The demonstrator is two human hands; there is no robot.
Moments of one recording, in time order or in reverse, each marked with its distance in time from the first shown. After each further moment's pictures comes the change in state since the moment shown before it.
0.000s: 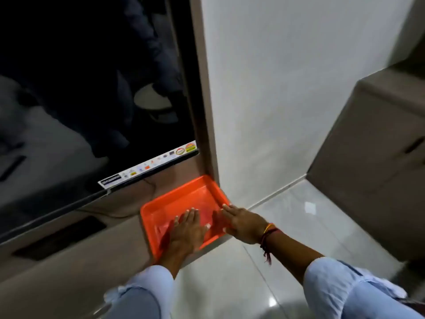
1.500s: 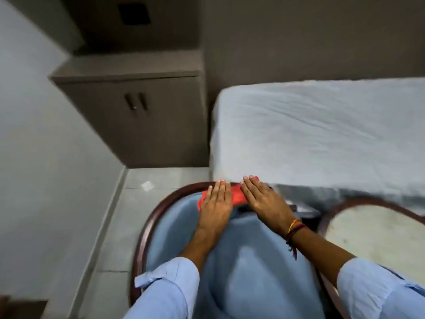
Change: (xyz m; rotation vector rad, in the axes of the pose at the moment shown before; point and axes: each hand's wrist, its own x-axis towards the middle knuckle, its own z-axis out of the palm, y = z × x) left_hand -0.281 0.602 0.171 0.384 0.500 1.323; right_hand -0.667 0.116 0.210 -0.330 0.391 1.118
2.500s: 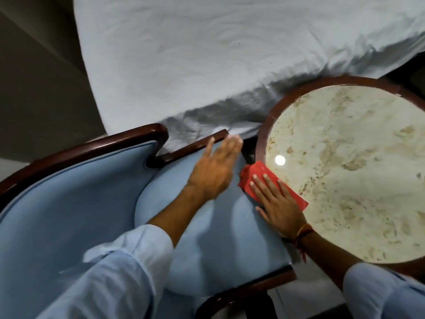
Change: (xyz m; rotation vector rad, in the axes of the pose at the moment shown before) left_hand 0.080 0.283 0.198 -0.119 -0.189 0.680; right_hand -0.321 0.040 0.334 0.423 -0.397 0.514
